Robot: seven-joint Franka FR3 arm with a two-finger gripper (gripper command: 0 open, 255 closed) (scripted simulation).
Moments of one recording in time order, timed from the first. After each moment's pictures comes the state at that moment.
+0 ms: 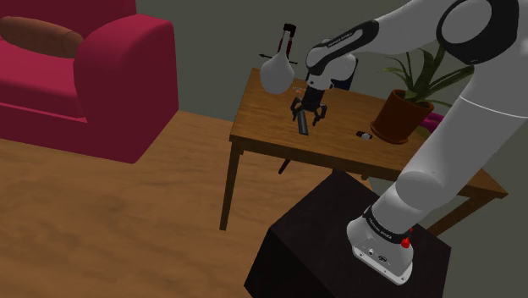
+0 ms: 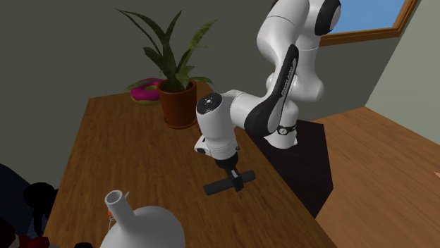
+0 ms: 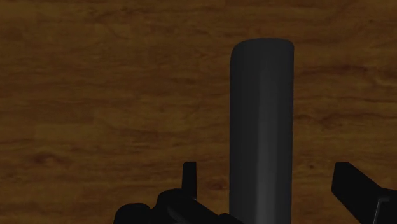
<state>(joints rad) -0.16 0.11 -0.21 -2.22 0.19 2.14 0.37</state>
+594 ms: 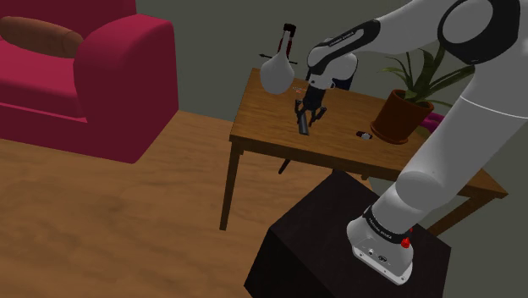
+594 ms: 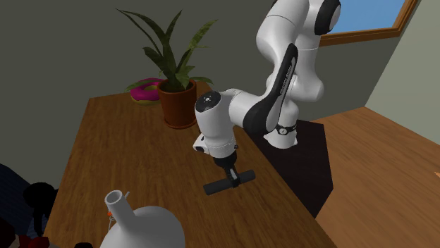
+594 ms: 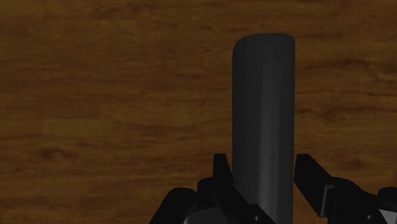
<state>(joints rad) -0.17 0.11 -0.22 -2.22 0.18 2.14 0.37</state>
